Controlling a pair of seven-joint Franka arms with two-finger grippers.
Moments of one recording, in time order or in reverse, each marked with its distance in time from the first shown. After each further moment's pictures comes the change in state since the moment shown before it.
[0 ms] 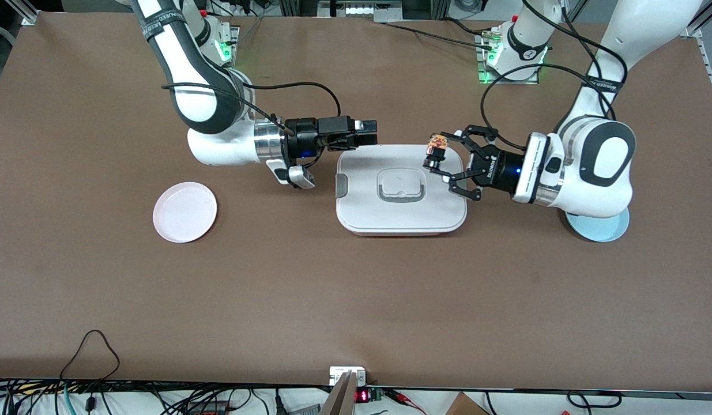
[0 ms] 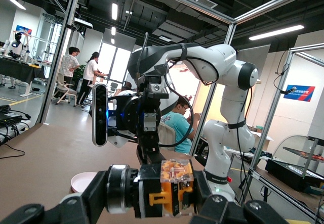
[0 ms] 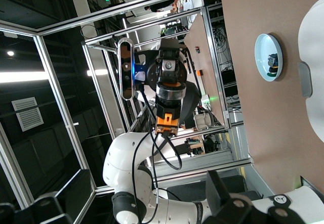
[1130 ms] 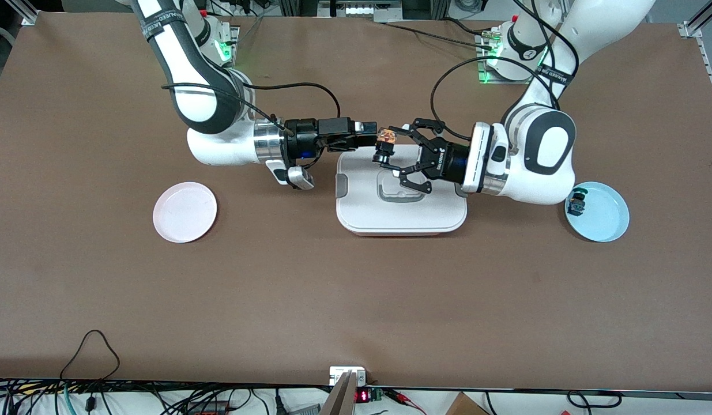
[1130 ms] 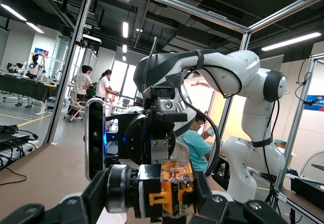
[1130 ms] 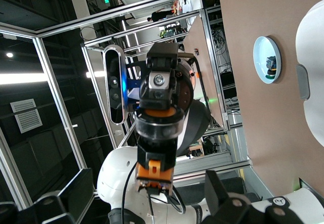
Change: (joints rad) left arm -0.169 0.000 -0.011 -0.015 -0.195 0.166 0.067; right arm 0.000 0.000 0.000 0.000 0.000 0.010 -0.002
